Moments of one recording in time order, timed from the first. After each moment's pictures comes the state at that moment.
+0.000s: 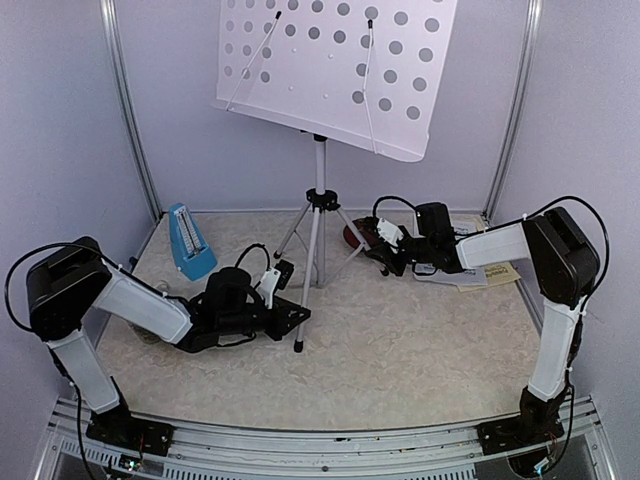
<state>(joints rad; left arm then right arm) -0.83 1.73 0.64 0.69 0.20 -0.31 0.43 1.95 1.15 0.30 -0.45 -0.60</state>
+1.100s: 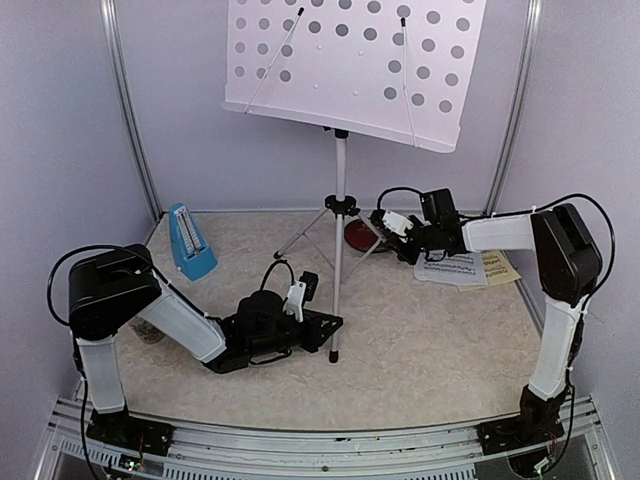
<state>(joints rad) -1.01 1.94 0.72 0.94 0.03 -0.54 0.38 1.94 1.28 0.04 -0.27 -0.73</state>
